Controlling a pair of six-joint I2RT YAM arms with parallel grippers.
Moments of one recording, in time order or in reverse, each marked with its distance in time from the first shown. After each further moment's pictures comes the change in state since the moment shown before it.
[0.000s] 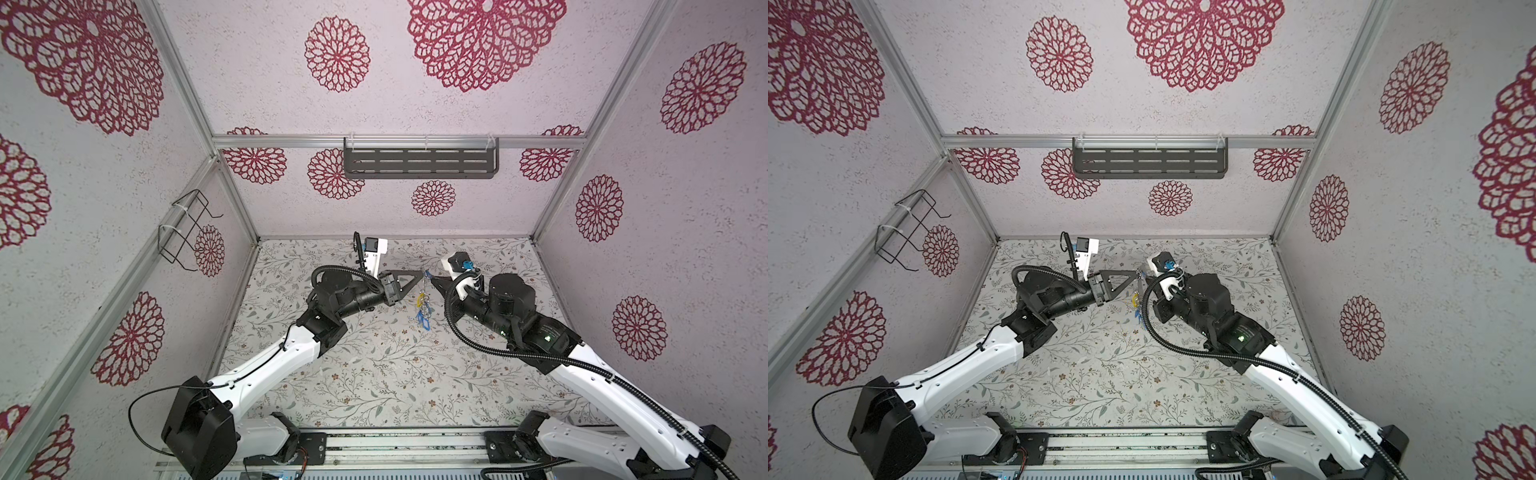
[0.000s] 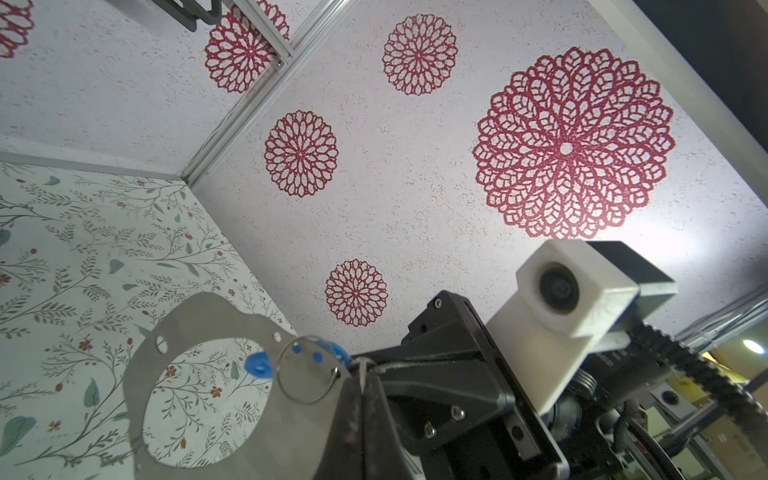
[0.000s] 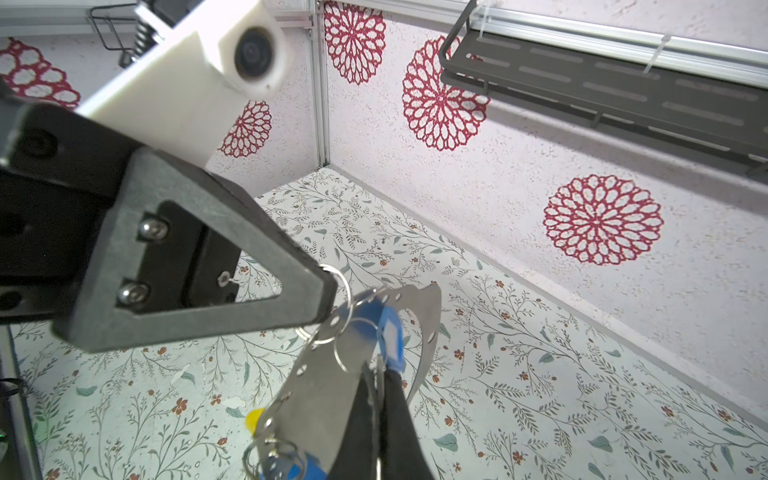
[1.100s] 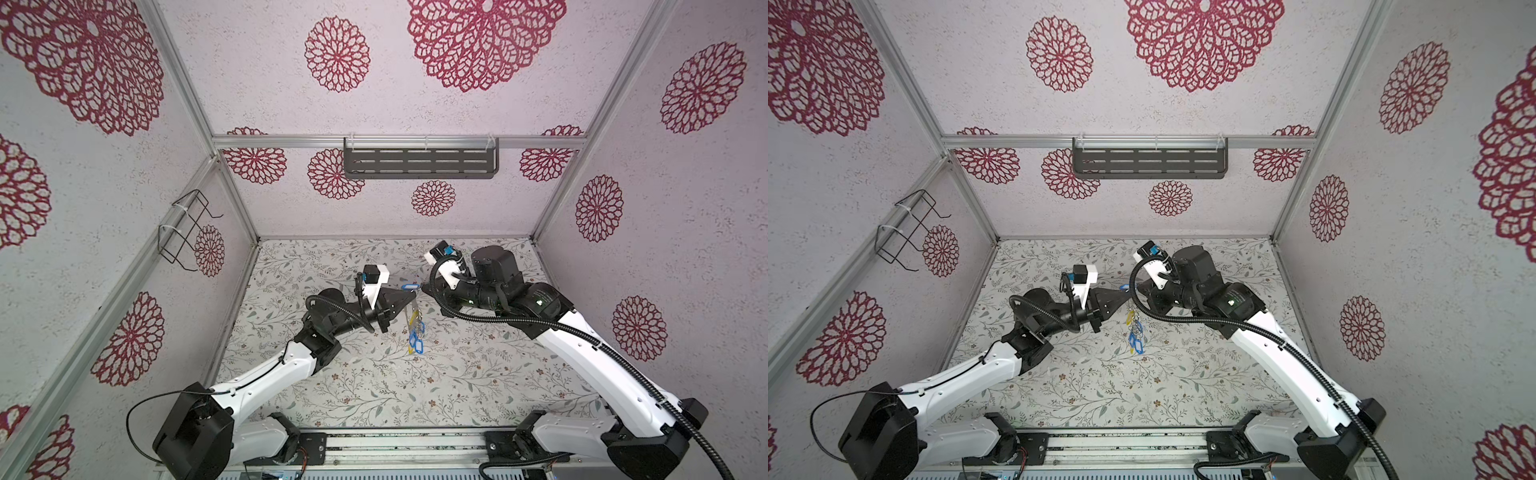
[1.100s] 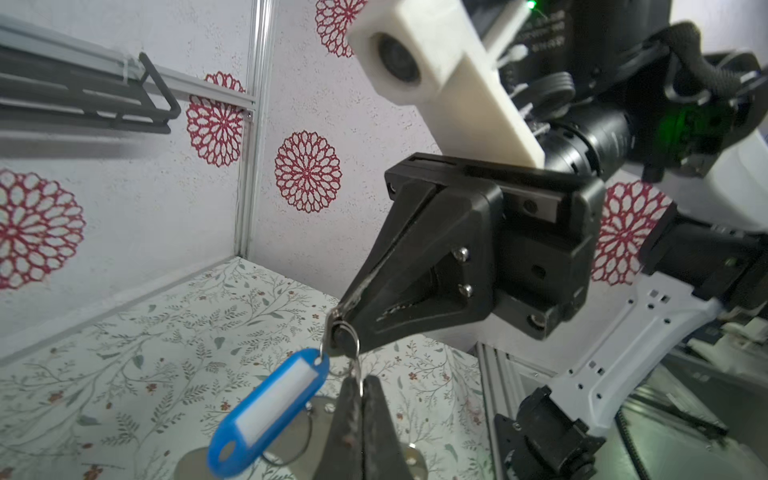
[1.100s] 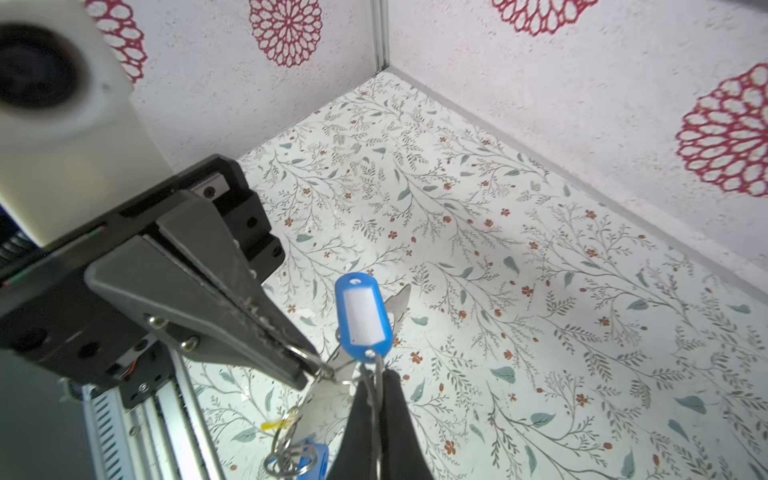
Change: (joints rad) left arm -0.026 -0.085 -0.246 0.158 0.018 0.698; right arm -0.063 0.214 0.311 -0.419 -0.261 0.019
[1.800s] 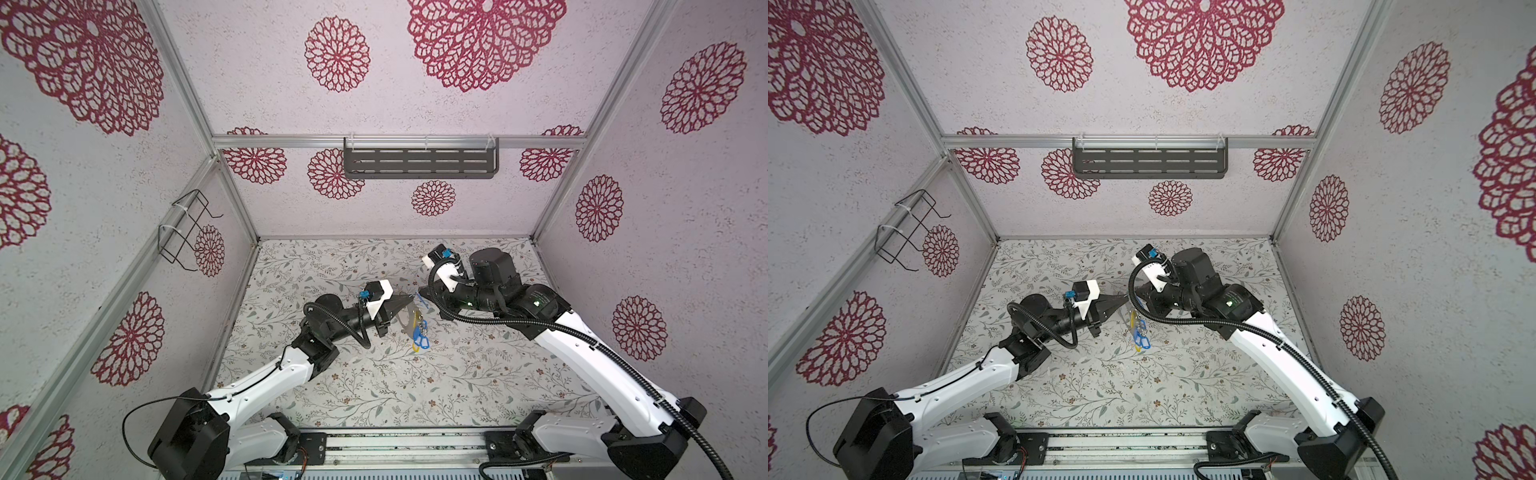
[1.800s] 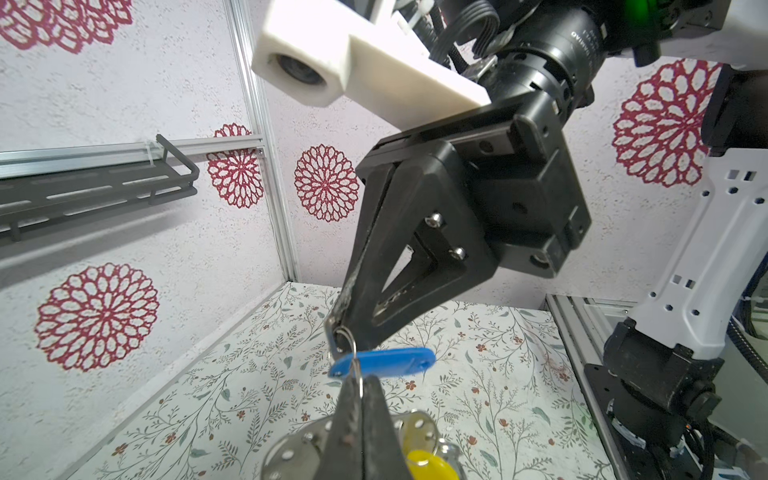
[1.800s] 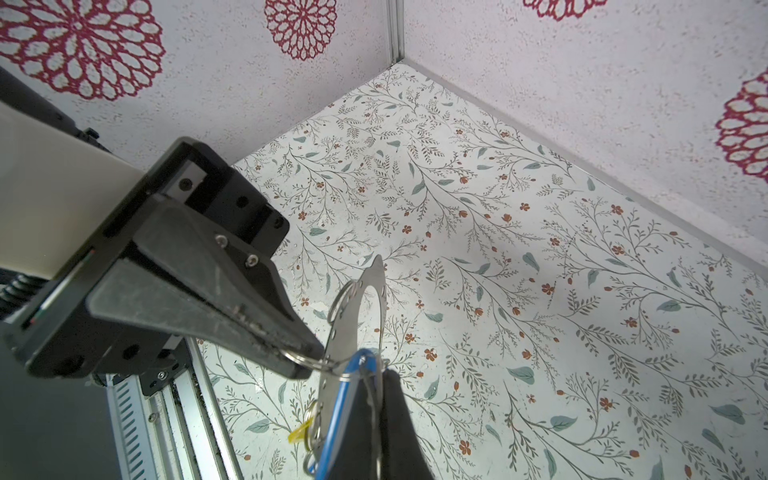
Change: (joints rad) left arm 0.010 -0.017 -0.034 0.035 -0.008 0.226; right arm 0.000 -0.003 -0.029 0.025 -0.019 0.007
